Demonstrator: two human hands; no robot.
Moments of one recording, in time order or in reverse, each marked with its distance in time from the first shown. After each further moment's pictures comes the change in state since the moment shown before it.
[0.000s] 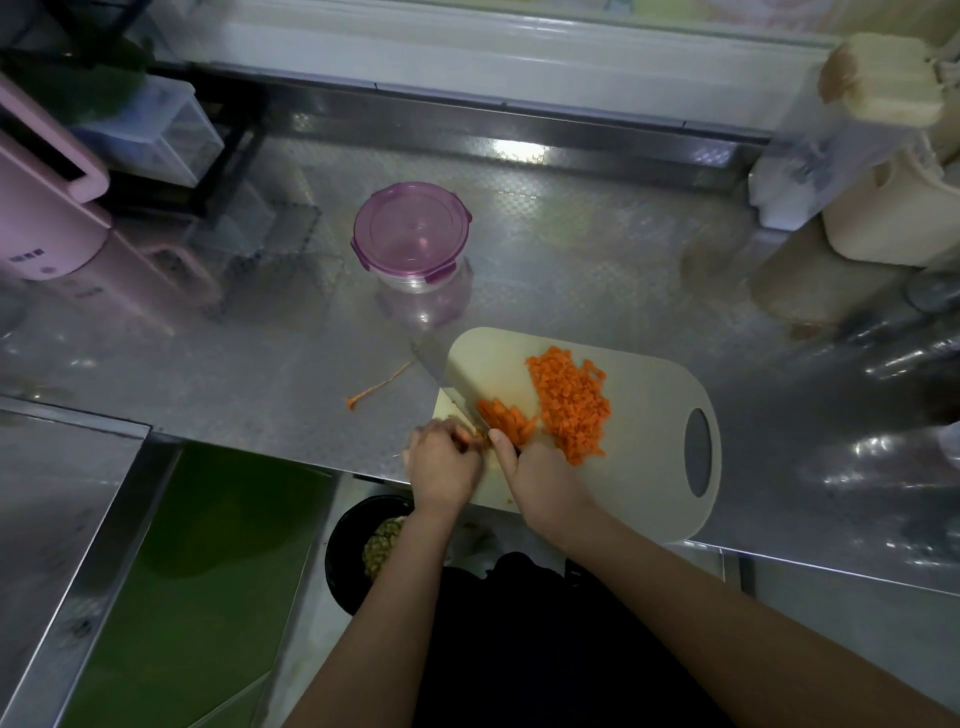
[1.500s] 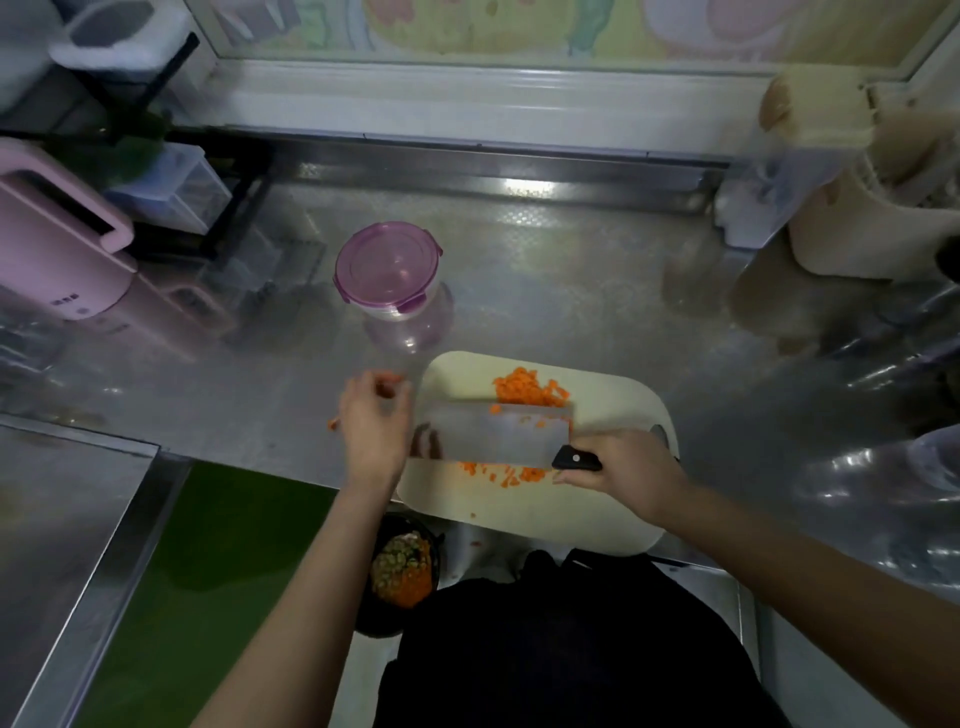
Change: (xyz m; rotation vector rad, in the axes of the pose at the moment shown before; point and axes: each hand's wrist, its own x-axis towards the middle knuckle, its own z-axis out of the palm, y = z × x) left_hand 0.011 0.044 -0.053 -0.193 0.374 0.191; right_hand 0.019 0.098 -0.112 -0.508 0.031 -0.544
